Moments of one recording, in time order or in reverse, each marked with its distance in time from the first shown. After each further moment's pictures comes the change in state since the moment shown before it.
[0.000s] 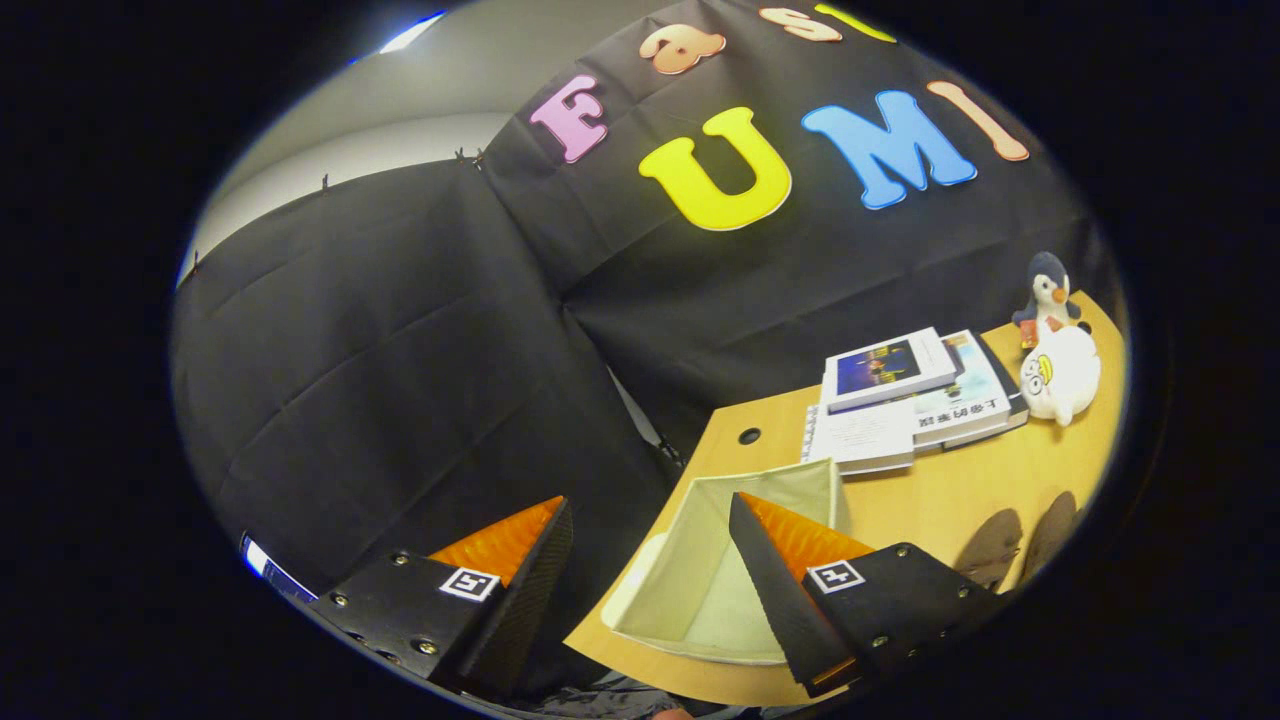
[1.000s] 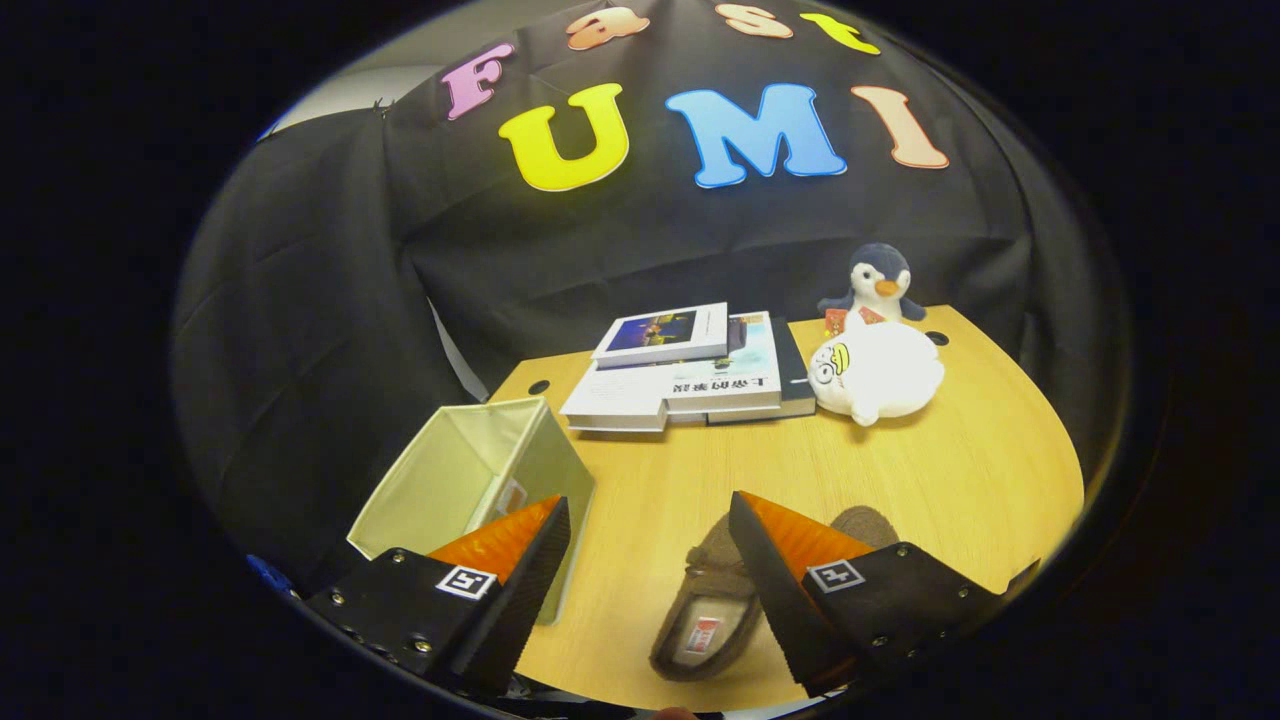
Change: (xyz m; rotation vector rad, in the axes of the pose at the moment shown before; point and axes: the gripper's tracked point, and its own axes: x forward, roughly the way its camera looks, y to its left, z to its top) arm -0.067 -0.220 -0.063 -0.104 0.138 -0.416
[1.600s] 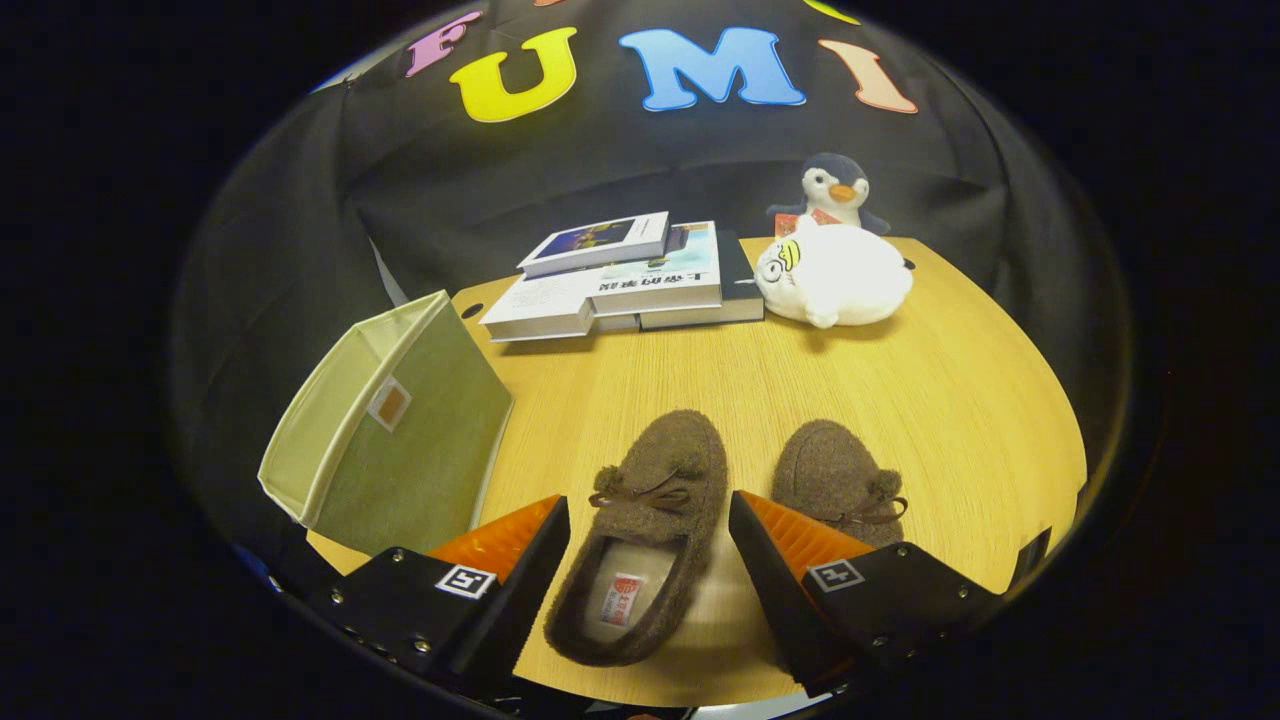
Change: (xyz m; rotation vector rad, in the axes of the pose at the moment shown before) arm 0.033 -0.054 -0.090 0.015 0.177 -0.103
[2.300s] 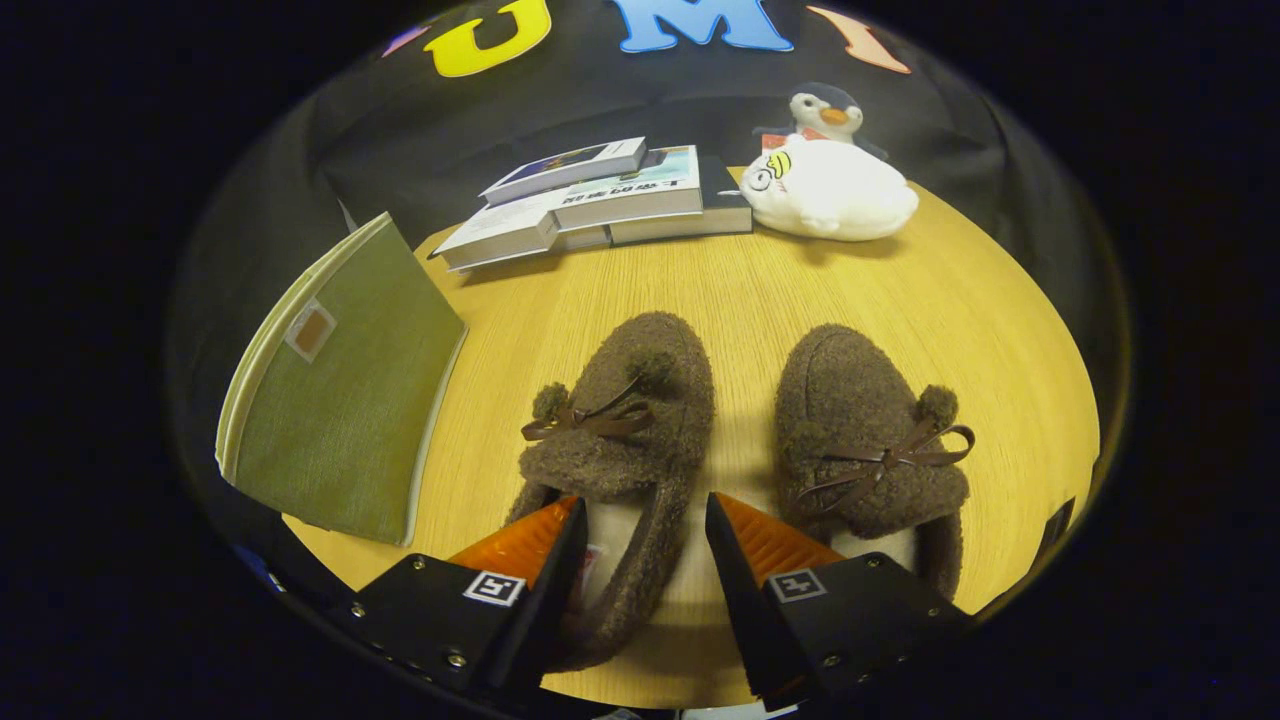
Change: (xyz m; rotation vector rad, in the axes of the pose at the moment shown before) arm 0.036 -0.012 -0.053 0.051 0.166 -0.022
